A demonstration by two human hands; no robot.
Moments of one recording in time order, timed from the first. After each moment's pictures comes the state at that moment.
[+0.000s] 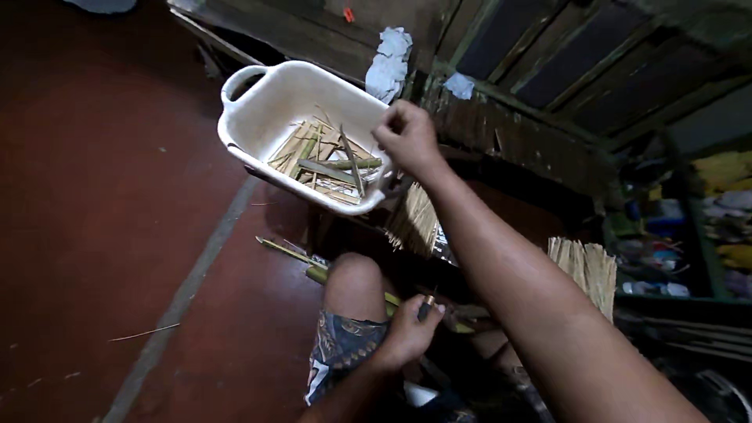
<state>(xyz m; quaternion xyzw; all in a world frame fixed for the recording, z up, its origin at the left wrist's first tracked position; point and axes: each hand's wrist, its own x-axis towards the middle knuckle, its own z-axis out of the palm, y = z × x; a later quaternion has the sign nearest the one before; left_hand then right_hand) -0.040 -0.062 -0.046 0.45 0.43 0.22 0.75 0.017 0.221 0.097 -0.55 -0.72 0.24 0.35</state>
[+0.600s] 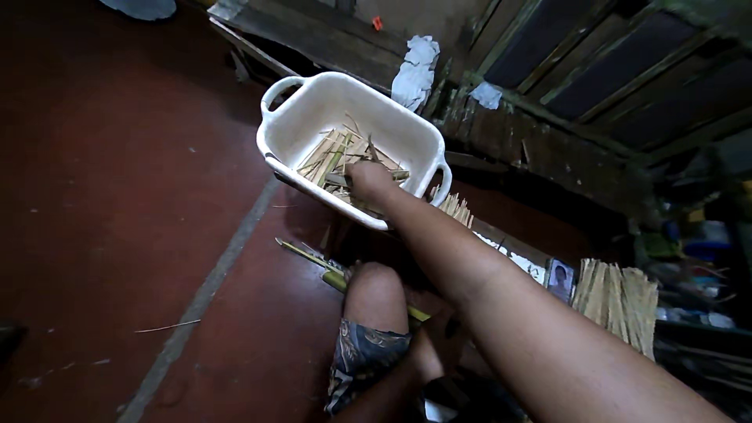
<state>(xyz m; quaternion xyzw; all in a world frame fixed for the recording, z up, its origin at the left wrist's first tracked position) -0.069 -0.043 -0.003 0.48 0.41 0.16 0.75 -0.088 0.273 -0.024 -0.55 -0.82 0.12 -0.10</state>
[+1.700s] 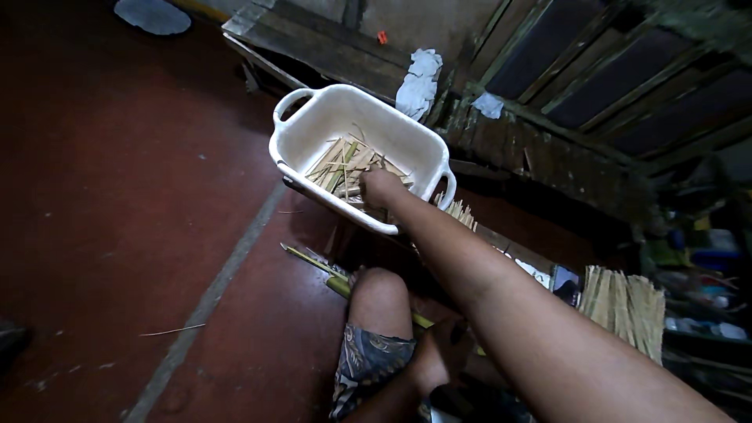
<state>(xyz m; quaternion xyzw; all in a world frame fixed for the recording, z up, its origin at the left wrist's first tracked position) -0.076 -0.045 0.002 0.47 0.41 0.15 0.76 -0.075 0.277 -0.029 -0.57 -0.80 0.11 -0.13</state>
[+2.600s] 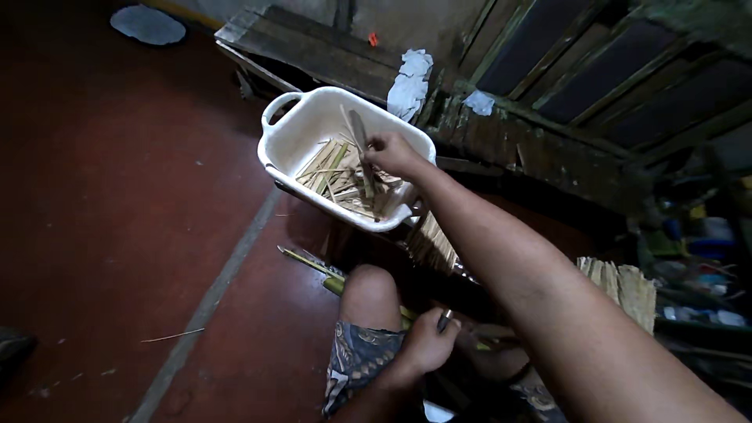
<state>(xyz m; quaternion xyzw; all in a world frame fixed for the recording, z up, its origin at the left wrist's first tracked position) -0.047 -0.051 -0.047 0.52 0.45 0.17 0.71 -0.033 0.284 0.058 -0.56 -0.73 0.36 0.18</state>
